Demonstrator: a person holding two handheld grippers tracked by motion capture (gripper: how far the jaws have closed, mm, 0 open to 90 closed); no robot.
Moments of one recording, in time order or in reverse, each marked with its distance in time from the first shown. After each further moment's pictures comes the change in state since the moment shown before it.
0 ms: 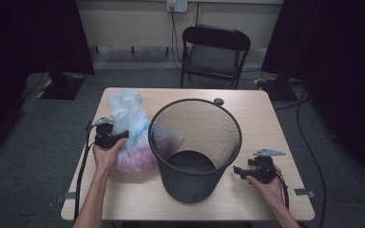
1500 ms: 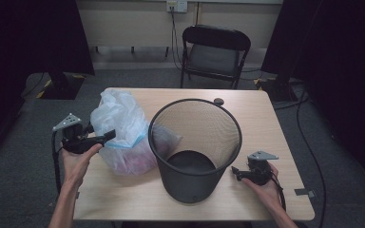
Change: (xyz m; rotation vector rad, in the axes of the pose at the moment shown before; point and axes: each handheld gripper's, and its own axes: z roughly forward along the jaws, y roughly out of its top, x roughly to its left) left arm -0.026 0.022 -0.106 -0.121 0.033 0.076; right arm 0.011 -0.006 0.011 -0.035 -0.124 -0.106
